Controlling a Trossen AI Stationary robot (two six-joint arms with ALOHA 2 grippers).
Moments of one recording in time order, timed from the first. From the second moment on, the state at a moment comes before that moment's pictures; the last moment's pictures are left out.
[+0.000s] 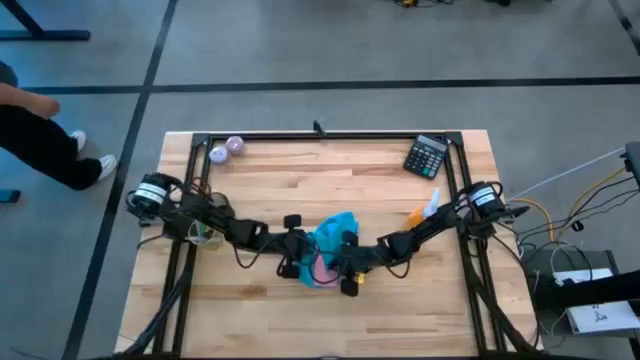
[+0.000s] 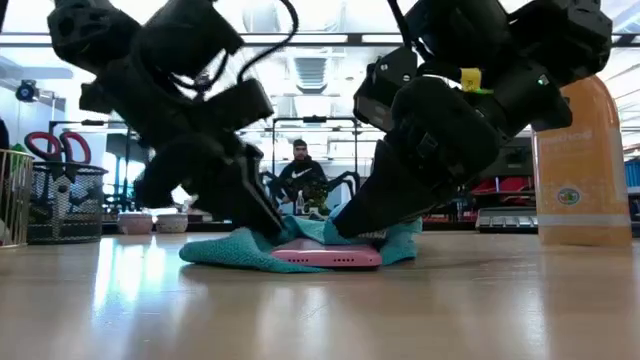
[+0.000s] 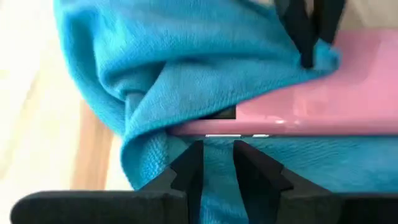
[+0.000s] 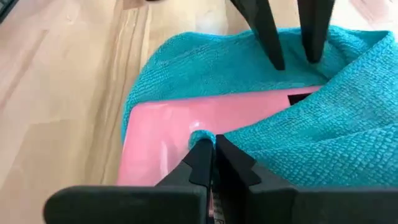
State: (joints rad) left arm -0.25 1.70 0.70 0.24 -0.28 -0.06; right arm 0.29 1.95 0.84 0.49 0.17 0.34
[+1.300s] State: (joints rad) left arm -0.35 1.68 0.69 0.24 -0.21 -0.05; right arm 0.13 1.99 0.85 0.59 0.34 0.22
